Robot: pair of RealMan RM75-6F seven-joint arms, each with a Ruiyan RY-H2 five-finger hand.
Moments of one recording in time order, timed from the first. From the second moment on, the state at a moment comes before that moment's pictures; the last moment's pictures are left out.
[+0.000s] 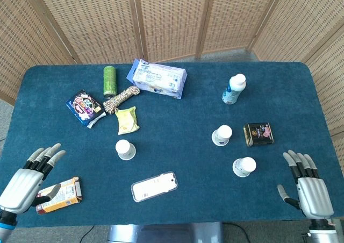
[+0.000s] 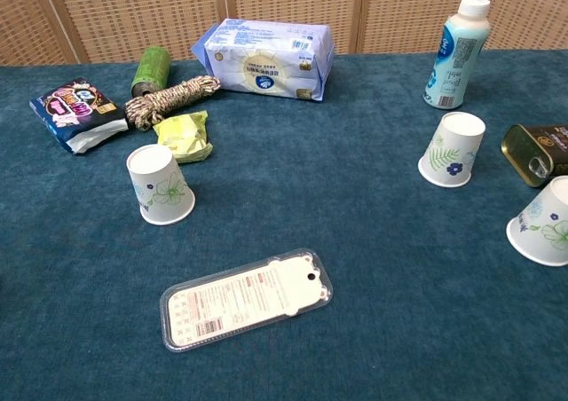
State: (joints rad) left arm -0.13 -0.89 0.12 -1.99 1.70 1.39 0.08; right arm -0.01 -1.13 0.00 -1.77 -1.60 1.53 -0.06
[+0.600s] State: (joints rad) left arm -0.26 -0.87 0.03 -2.02 1.57 1.21 0.19; right arm -0.03 -1.14 0.00 -1.76 -1.60 1.56 -0.04
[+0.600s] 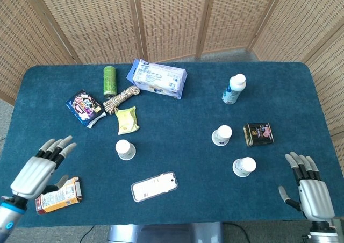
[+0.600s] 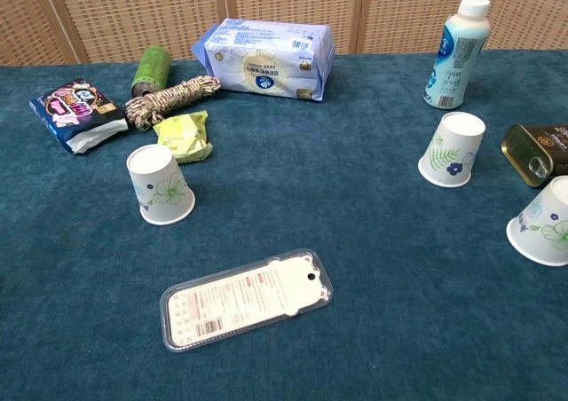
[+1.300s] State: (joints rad) left arm -0.61 -1.17 -0.10 -1.92 1.08 0.89 0.59; right arm -0.07 -1.13 0.00 -1.75 -1.55 1.58 -0.02
